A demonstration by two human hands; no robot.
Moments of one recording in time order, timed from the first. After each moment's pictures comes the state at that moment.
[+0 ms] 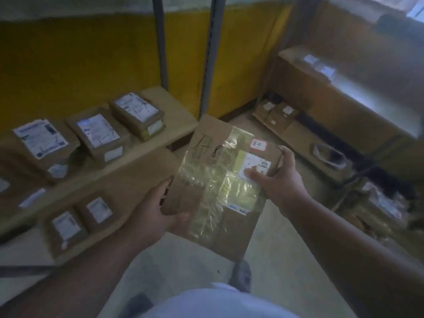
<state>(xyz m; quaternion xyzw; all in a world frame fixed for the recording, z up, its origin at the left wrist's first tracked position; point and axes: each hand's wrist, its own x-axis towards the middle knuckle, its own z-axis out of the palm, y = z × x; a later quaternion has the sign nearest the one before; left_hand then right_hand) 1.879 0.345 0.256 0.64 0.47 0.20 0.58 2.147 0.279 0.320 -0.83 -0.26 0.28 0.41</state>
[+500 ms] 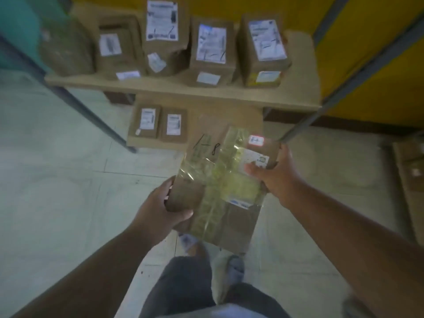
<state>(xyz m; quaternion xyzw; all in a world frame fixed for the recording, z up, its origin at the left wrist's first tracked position) 1.890 0.251 0.151 0.35 0.75 0.27 0.49 2.128 0.421 0.149 -0.69 -0.52 0.49 0.15</state>
